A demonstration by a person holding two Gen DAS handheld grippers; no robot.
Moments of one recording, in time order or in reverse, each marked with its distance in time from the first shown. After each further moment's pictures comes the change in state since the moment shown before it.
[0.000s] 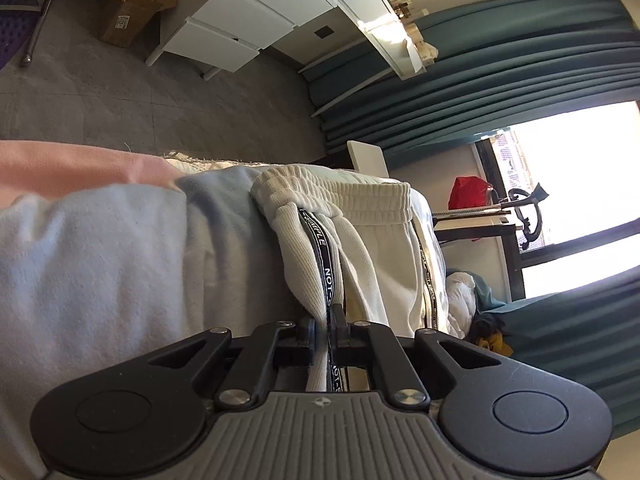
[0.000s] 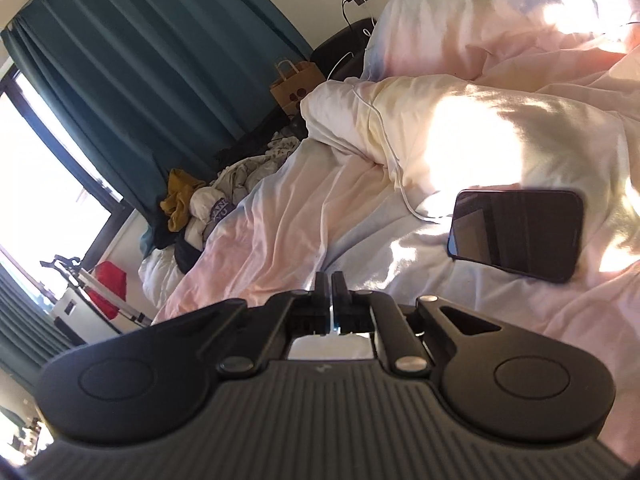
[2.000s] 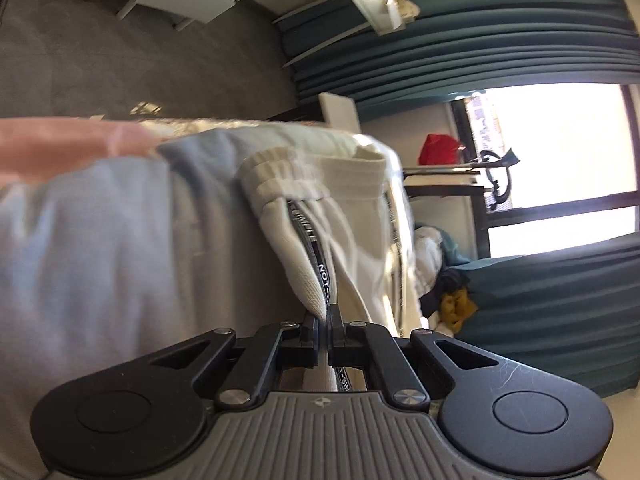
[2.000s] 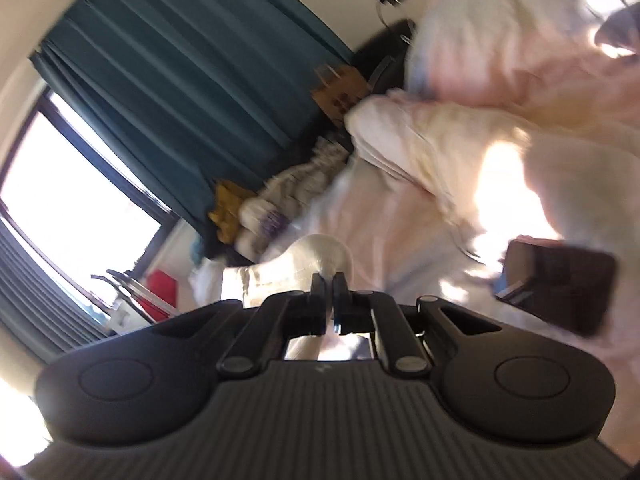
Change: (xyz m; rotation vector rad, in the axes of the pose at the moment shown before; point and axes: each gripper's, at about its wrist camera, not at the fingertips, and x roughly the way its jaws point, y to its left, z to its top) left arm -0.002 0.000 0.004 -0.020 0.196 -0.072; right arm -0.014 -0.004 0.052 0.067 0.069 0.124
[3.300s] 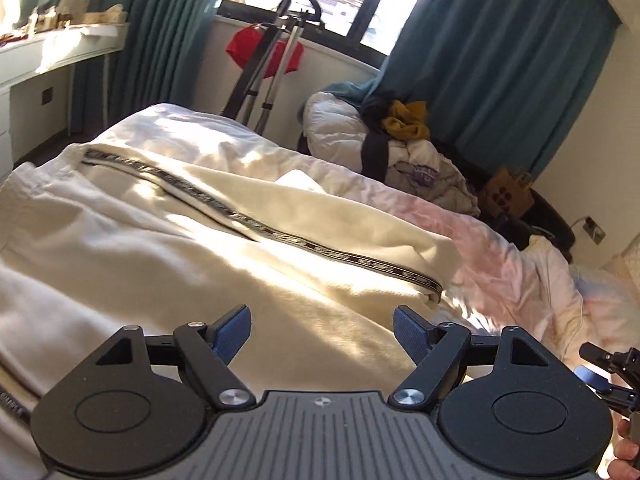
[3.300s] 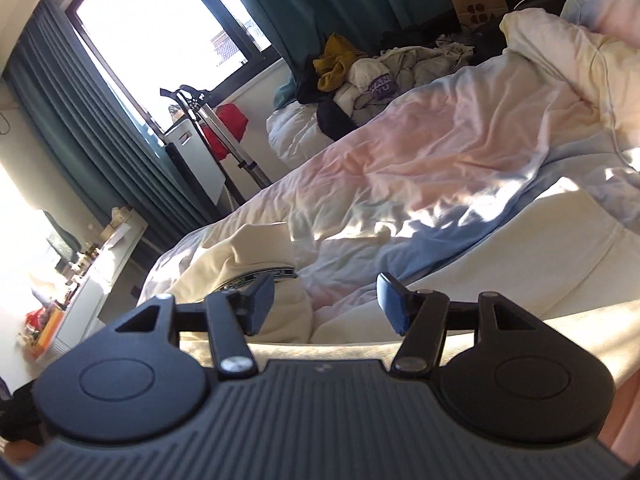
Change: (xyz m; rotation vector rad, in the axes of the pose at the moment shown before) left arm 0.127 -0.248 -0.239 1.051 0.112 0.063; right arm 0.020 0.163 -0.156 -0.380 0.291 0.184
